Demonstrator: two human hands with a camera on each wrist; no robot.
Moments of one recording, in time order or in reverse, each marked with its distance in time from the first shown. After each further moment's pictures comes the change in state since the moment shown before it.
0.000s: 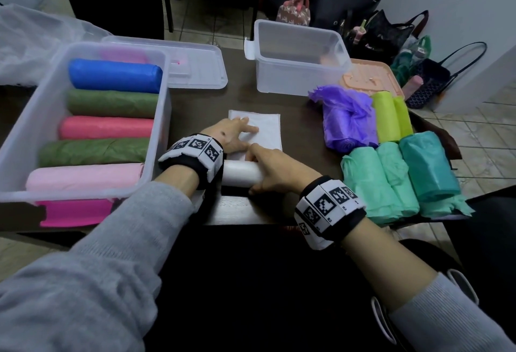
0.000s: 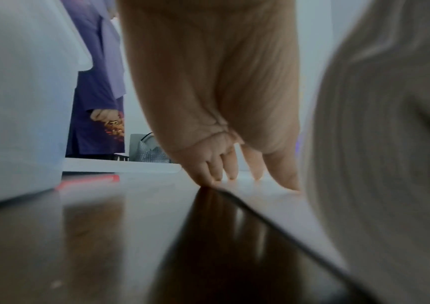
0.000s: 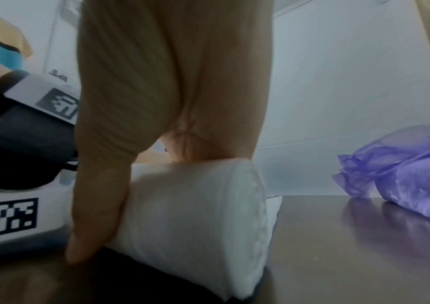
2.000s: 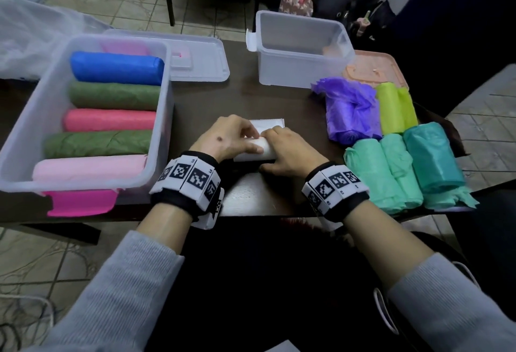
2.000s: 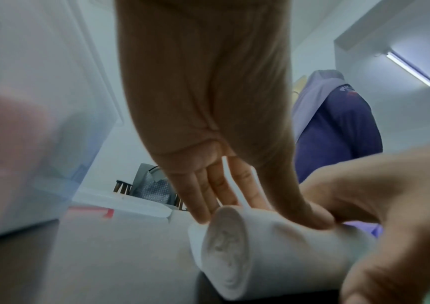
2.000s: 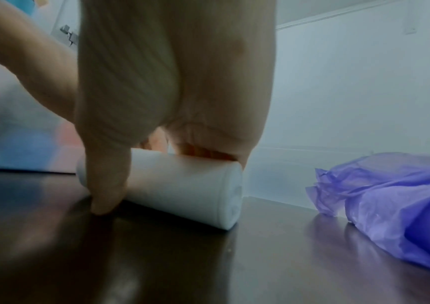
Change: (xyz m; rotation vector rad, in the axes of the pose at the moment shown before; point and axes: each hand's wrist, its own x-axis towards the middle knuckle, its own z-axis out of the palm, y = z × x) left_hand -0.043 0.014 0.008 -0.358 0.226 -0.009; right_hand 0.005 0.018 -0.005 -0.276 0.156 0.031
